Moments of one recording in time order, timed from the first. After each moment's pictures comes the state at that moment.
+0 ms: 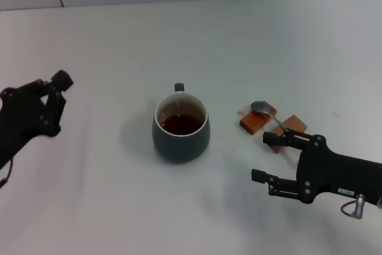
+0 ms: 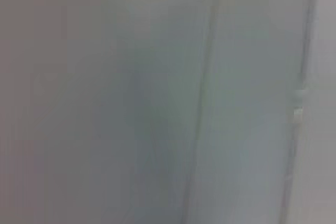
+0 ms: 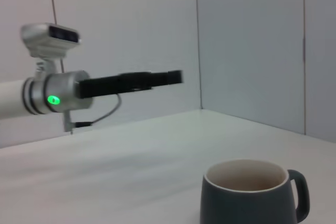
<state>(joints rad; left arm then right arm) -0.35 -2.06 0.45 0.17 1.61 1.60 -0.68 0.36 2.07 -0.49 -0.29 -2.05 -1.61 0.70</state>
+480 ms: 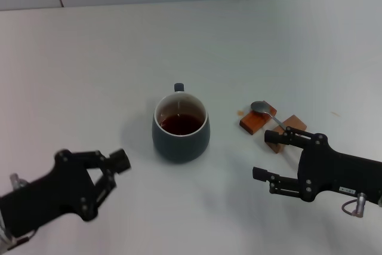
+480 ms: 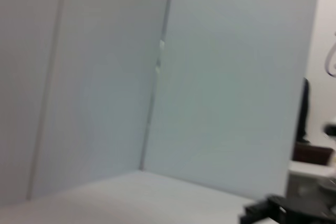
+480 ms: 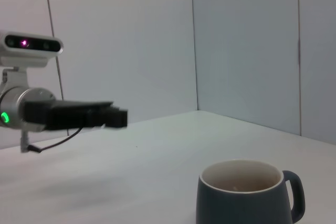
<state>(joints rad) -0.28 -2.04 0.86 0.23 1.61 1.71 -0.73 0.36 2.07 -0.48 -0.29 -2.05 -1.61 0.70</state>
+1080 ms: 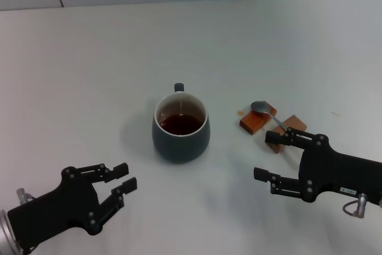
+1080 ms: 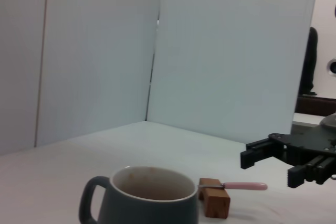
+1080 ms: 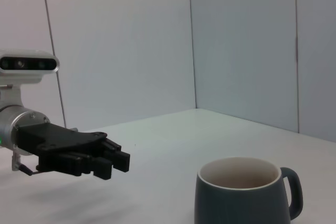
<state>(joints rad) -0.26 -2.05 0.92 0.23 1.61 1.60 -0.68 0.36 2.07 -0.48 -0.29 -2.05 -1.61 0.71</state>
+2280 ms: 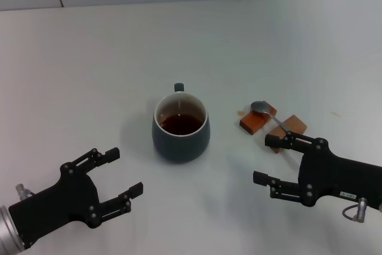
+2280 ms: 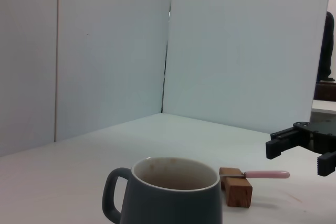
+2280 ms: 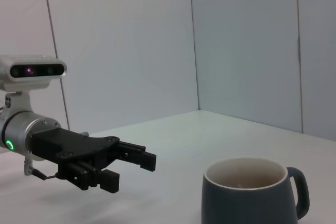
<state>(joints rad) -0.26 -2.06 0.91 0.24 1.60 1.55 -0.65 0.35 2.08 -0.48 -0.29 -2.06 -1.62 0.71</state>
